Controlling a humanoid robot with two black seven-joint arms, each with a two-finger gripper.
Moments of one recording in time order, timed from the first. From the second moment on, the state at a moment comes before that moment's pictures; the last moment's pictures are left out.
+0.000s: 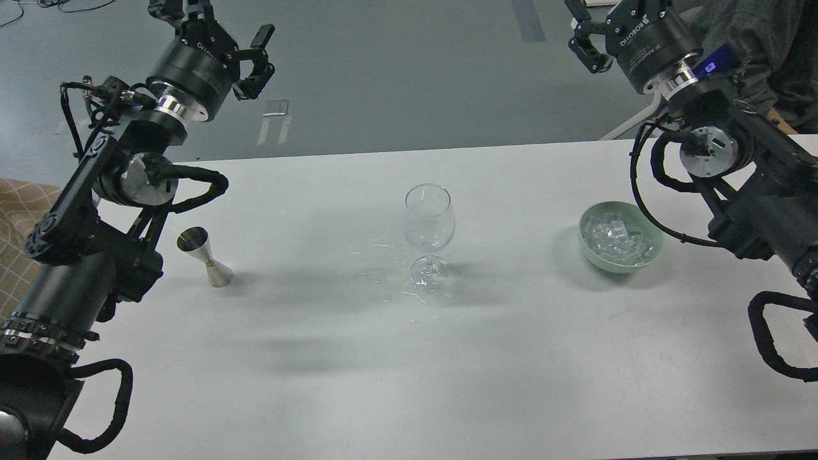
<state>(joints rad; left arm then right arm) -0.75 0.29 -1.22 -1.03 0.52 -0.23 -0.05 0.98 -0.24 0.89 0.56 -0.39 0.47 0.40</state>
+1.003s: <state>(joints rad) -0.04 0.31 -1.72 -1.71 0.22 0.12 0.24 0.97 -0.24 0.89 0.58 -0.39 0.46 0.40</state>
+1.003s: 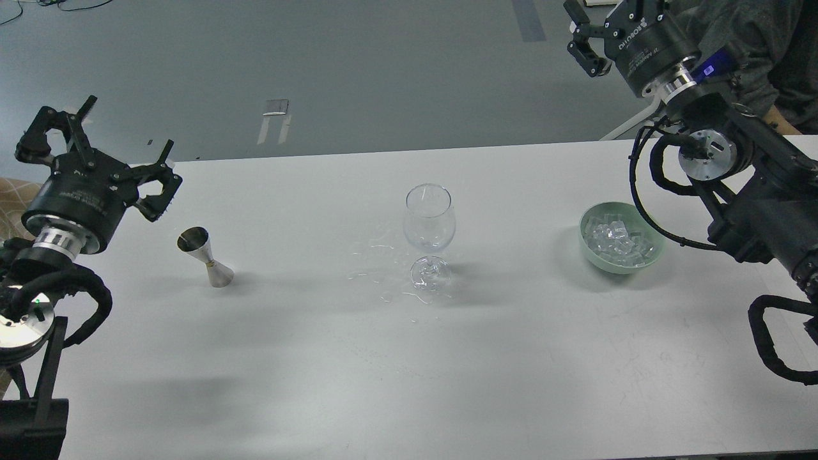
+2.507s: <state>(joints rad) 0.10 -0.04 -1.83 -1.44 0.22 0.13 0.31 0.93 -0.26 0.83 0.58 -0.40 0.46 0.38</state>
